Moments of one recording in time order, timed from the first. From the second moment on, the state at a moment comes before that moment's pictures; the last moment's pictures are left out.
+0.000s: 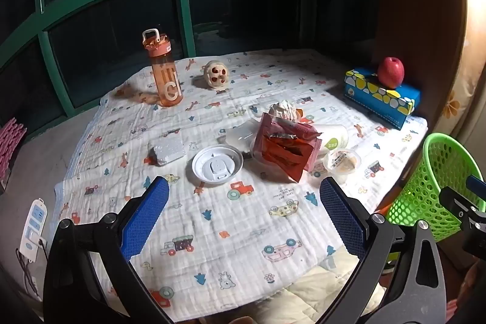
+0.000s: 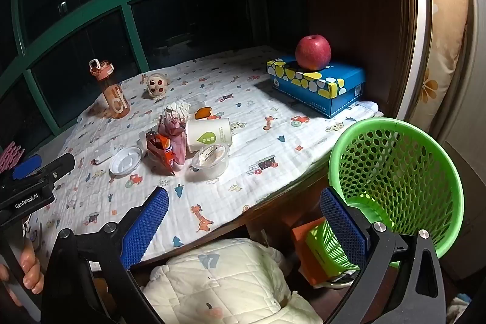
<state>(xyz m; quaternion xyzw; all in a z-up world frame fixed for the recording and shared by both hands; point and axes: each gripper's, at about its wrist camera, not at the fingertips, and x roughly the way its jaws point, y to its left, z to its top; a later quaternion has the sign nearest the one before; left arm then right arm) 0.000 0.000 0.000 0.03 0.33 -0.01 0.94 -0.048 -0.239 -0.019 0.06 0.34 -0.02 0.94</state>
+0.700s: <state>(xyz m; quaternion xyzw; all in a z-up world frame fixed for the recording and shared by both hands) 0.001 0.000 -0.001 0.02 0.34 -0.02 0.94 -0.047 -0.239 -0.020 0.06 0.34 -0.02 0.94</state>
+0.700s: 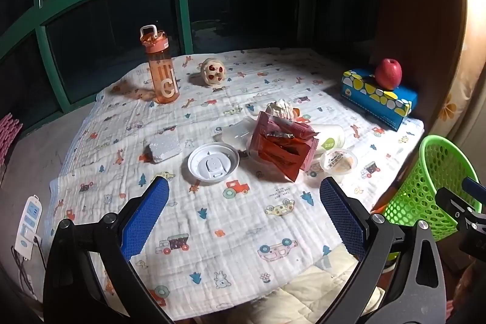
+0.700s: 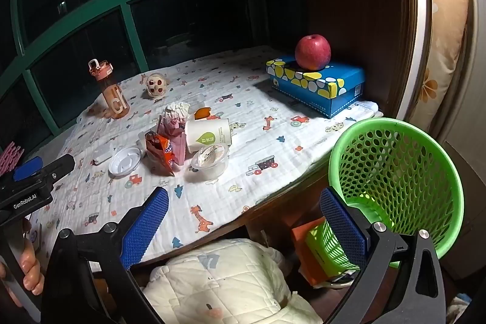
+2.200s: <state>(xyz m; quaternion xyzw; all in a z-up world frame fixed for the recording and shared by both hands) 0.001 0.009 -0.006 0.01 0.34 -0.01 0.94 -0.045 -0.237 -0.024 0.06 0.34 -0.02 0.94</state>
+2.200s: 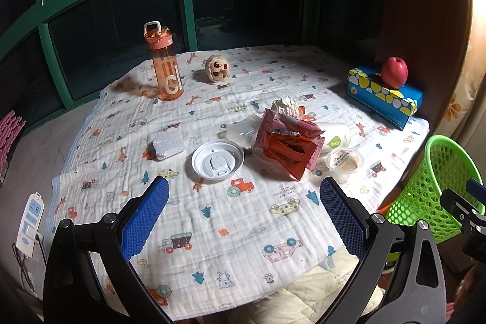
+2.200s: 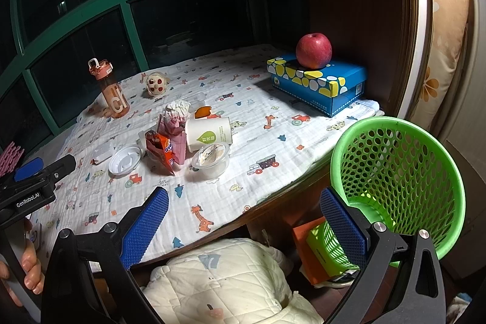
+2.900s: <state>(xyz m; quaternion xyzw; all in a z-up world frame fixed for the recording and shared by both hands) 0.018 0.005 -0.011 0.01 0.35 -0.01 0.94 -0.035 -0.236 -0.031 0.06 0.35 -0.01 0.93</state>
